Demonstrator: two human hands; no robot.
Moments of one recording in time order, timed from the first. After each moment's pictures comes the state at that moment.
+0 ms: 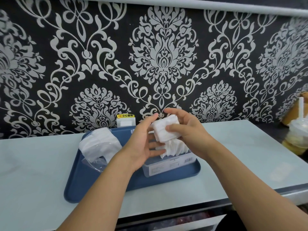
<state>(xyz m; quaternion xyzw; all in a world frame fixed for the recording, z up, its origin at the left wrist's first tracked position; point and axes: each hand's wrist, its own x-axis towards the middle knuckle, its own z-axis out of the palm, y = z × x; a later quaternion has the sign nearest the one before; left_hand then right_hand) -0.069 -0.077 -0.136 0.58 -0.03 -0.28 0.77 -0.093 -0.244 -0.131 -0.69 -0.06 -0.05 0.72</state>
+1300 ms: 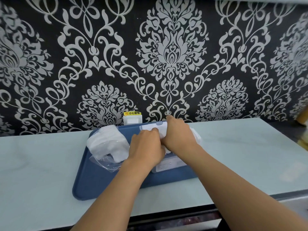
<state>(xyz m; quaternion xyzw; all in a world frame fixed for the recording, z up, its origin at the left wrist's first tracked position) -0.077 -0.075 -0.150 0.97 -0.17 0.06 0.15 -0.064 -0.191 -0.149 -0.97 0.08 -0.11 0.21</state>
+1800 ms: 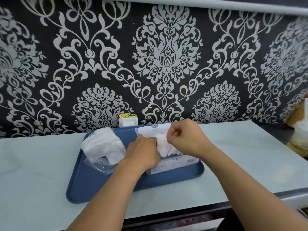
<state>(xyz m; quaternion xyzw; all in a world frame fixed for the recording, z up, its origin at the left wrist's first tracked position) -0.066 -0.075 -0.160 0.97 -0.19 -0.04 0.11 -0.092 -0.229 -0.134 -0.94 0.00 -0.11 0.33</state>
